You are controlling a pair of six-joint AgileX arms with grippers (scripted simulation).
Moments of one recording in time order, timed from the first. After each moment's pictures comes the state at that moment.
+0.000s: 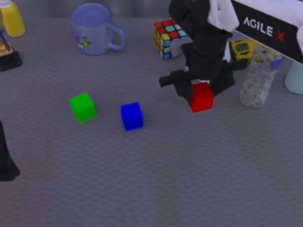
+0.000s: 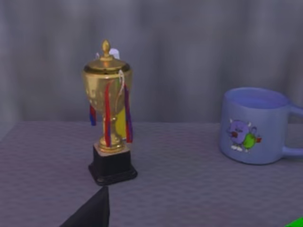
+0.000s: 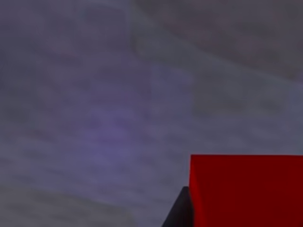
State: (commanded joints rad) left arm 0.00 0.00 0.00 0.00 0.00 0.00; right arm 0.51 2.40 2.14 -1.29 0.01 0.26
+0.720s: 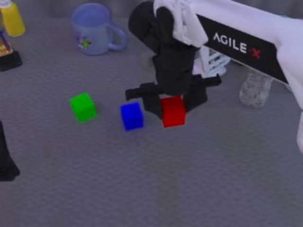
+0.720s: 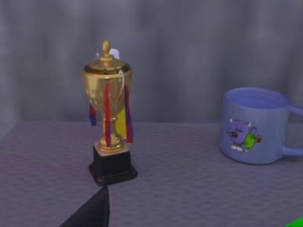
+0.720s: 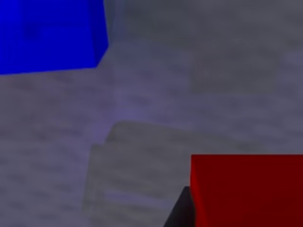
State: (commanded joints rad) left arm 0.00 0.00 0.00 0.00 0.00 0.00; right arm 0.67 2.37 2.13 -1.31 0.02 0.49
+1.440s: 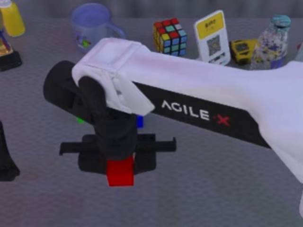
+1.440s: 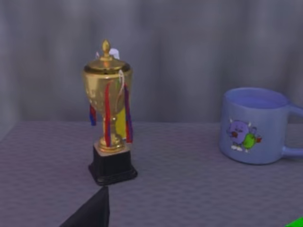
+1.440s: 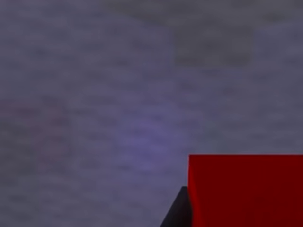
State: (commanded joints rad) left arm 0.00 0.00 0.00 0.00 0.00 0.00; right arm 1.02 2.27 2.02 -1.31 0.03 1.02
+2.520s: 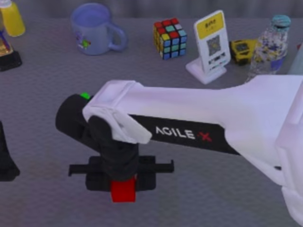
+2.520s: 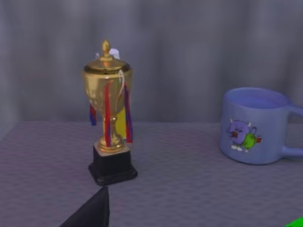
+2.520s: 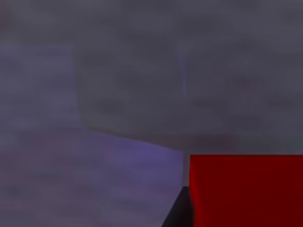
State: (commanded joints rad) left arm 0.00 0.00 0.00 0.00 0.00 0.00; right arm 1.02 2.31 1.82 -1.06 0.03 1.02
